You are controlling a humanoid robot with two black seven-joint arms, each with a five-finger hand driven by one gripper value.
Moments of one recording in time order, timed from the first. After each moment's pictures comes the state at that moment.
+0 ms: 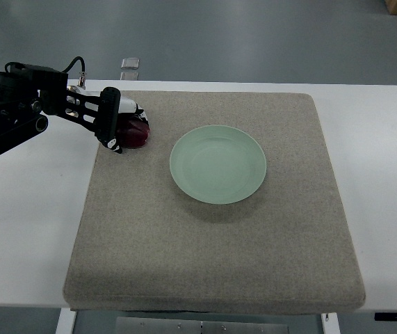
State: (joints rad) left arm -1.21 0.53 -0.08 -0.91 1.49 -0.33 -0.17; right arm 0.00 0.00 -0.12 0.12 -0.01 0.15 -0.02
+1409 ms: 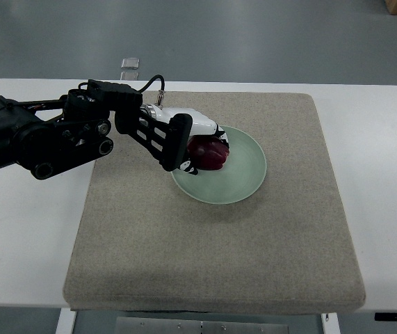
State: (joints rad) left arm -1.21 0.35 -0.11 -1.07 1.52 -0.25 -0.18; right arm 0.00 0.00 -0.12 0.12 -0.01 0.15 -0.02
